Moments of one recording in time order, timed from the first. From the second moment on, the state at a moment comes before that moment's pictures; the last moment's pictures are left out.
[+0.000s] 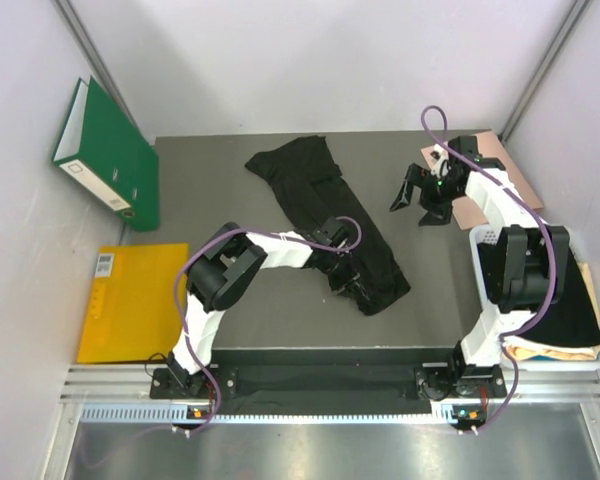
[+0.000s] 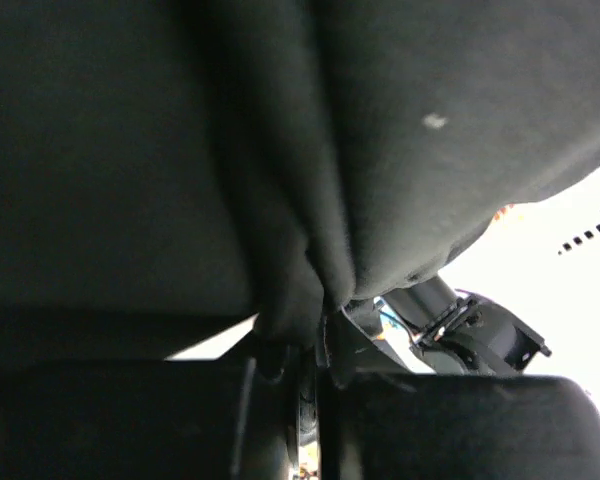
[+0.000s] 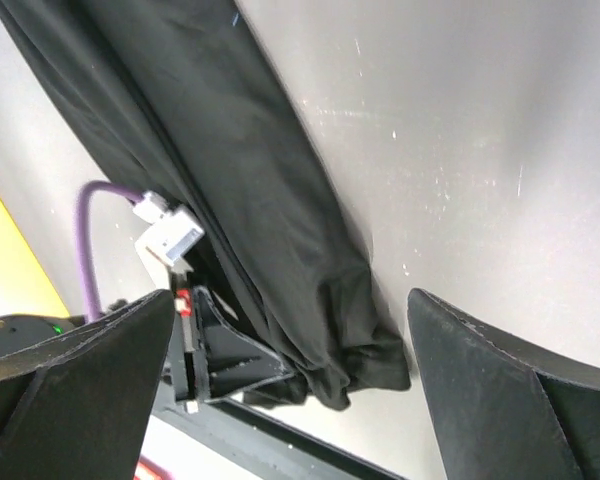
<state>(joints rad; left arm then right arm) -0.82 2.10 1.28 -0.22 0.61 -1.20 0.02 1.77 1.45 -0.82 -0.45 0.34</state>
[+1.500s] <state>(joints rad) -0.53 1.55 1.35 -1.17 -0.10 -0.86 0.25 2.36 1.89 -0.35 -0.52 0.57</state>
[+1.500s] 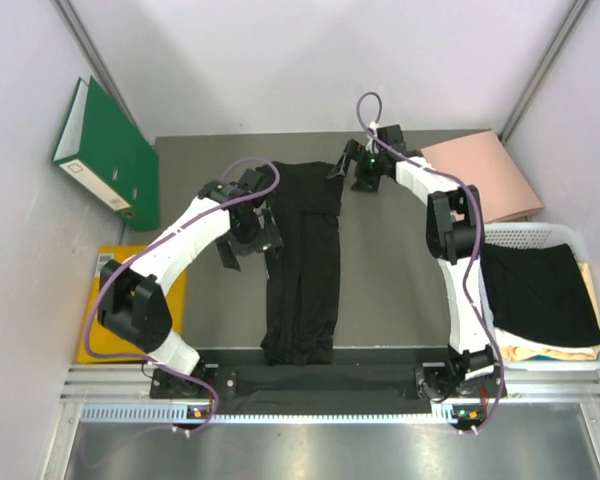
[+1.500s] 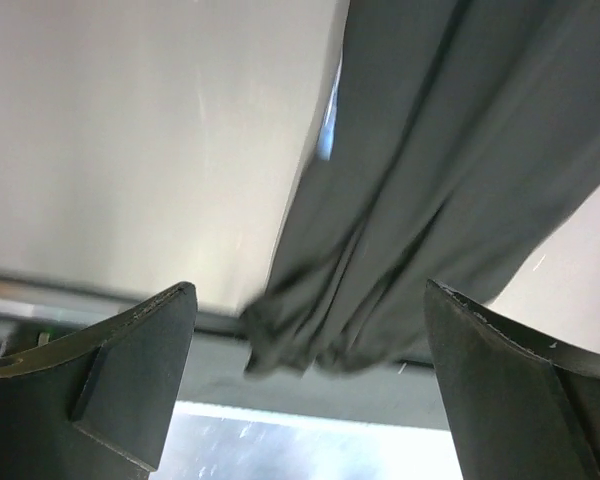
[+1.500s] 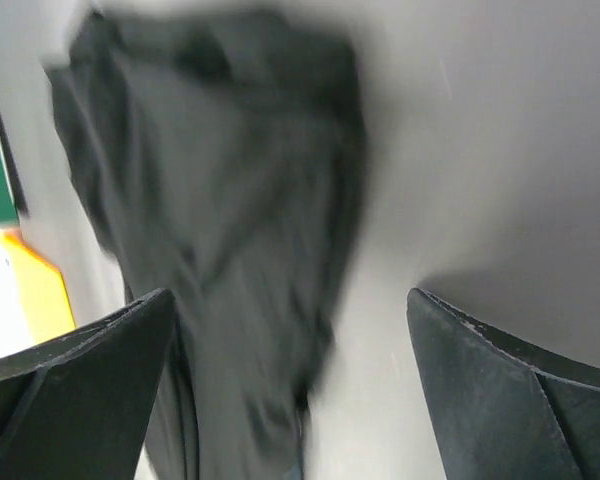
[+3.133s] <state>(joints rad) -0.35 1.74 1.29 -0.94 0.11 -0.61 0.47 1.82 1.69 -0.53 -0.26 0.29</state>
